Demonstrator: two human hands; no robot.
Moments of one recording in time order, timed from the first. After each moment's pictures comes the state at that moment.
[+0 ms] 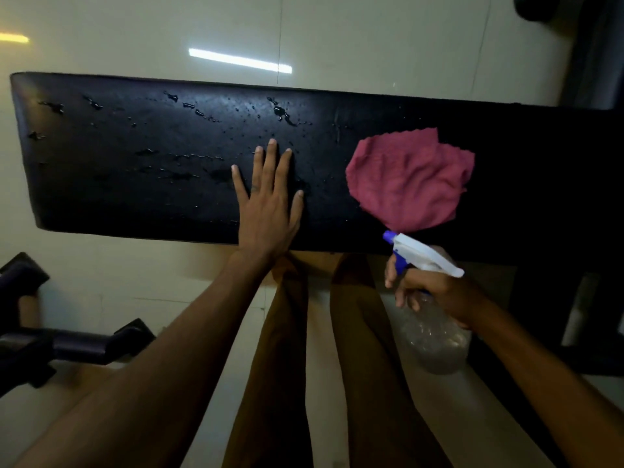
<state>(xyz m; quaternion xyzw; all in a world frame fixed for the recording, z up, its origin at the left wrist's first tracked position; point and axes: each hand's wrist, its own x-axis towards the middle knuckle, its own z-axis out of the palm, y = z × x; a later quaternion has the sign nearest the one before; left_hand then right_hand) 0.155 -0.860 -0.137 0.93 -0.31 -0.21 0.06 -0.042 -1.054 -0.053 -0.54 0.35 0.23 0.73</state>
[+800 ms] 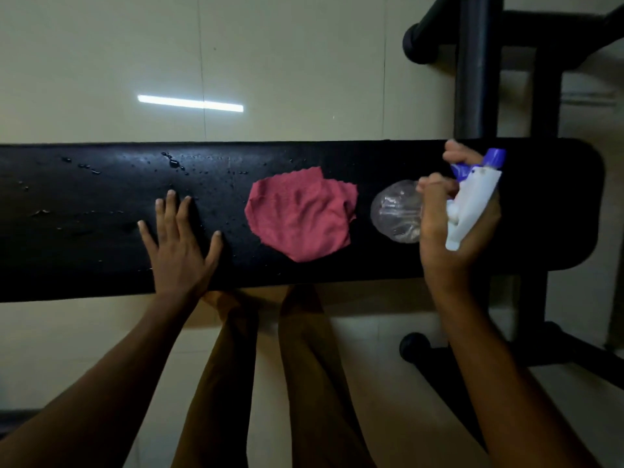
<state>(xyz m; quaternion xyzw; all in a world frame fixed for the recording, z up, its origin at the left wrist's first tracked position) 0.143 -0.878 -0.135 0.95 -0.23 -0.19 0.09 -0.026 -1.172 -0.004 -0.74 0.45 -0.32 0.37</state>
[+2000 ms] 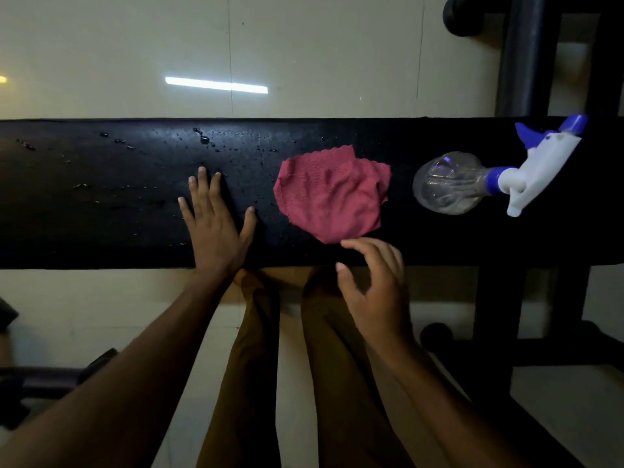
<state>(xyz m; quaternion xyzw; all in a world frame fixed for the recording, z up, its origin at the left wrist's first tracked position) 0.136 -0.886 -0.132 0.95 -0.20 -0.19 0.11 -0.062 -1.037 -0.044 -0.83 0.38 -0.05 0.40</state>
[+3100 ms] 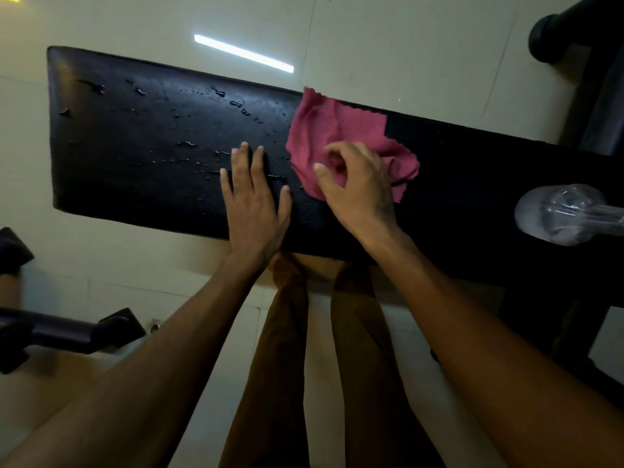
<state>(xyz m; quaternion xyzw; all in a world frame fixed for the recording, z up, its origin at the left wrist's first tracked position) 0.194 -0.807 -0.128 0.96 -0.18 -0.18 0.13 0.157 -0.971 -0.073 -0.88 0.28 0.11 0.37</state>
